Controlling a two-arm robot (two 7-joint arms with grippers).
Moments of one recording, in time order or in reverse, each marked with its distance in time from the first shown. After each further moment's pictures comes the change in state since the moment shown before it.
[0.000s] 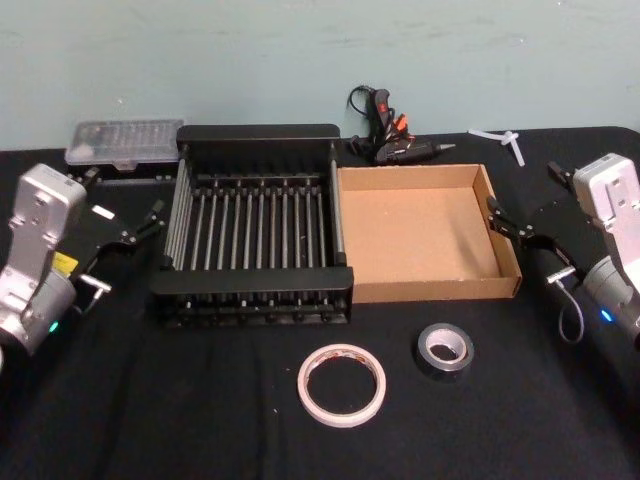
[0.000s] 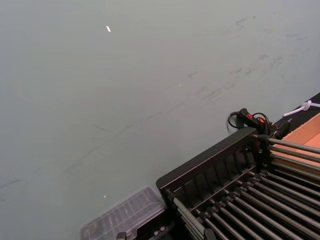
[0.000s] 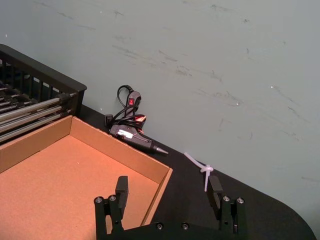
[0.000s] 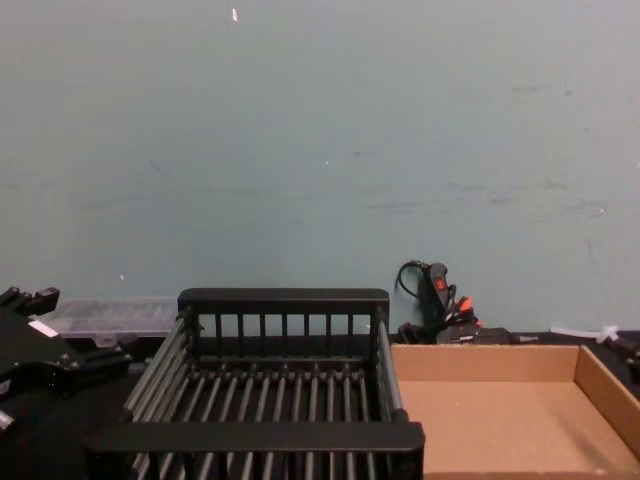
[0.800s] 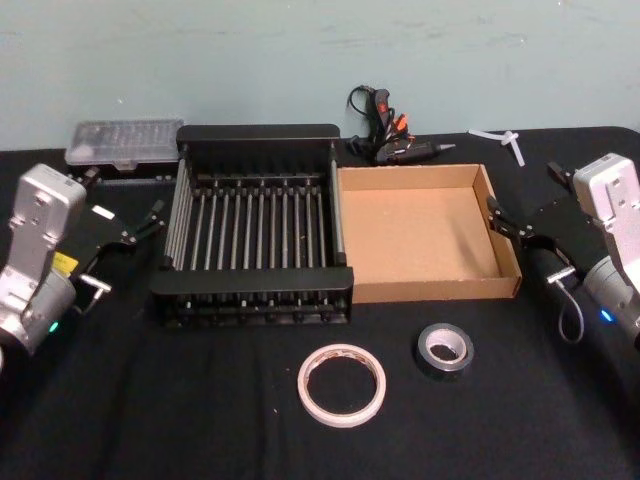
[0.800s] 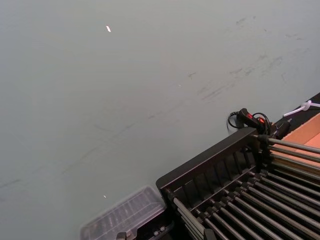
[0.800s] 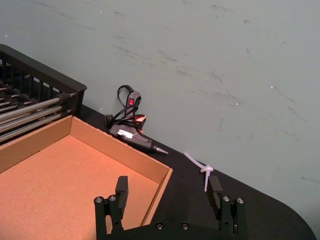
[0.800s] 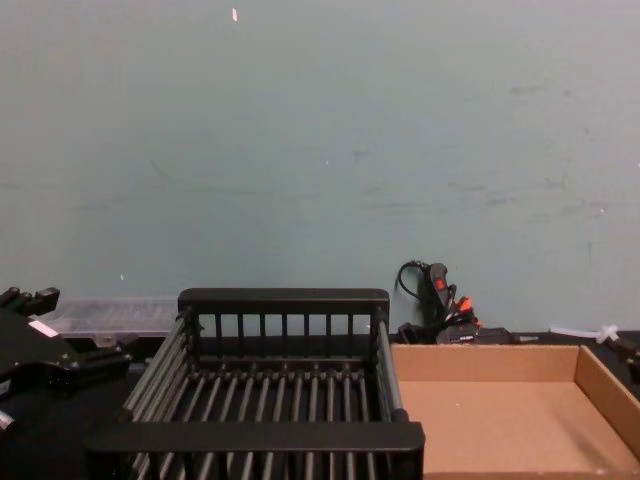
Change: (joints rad) left arm 0.000 0.000 0.000 0.000 0.000 0.000 0.000; right arm 0.000 0.000 0.000 0.000 0.000 0.000 0.000
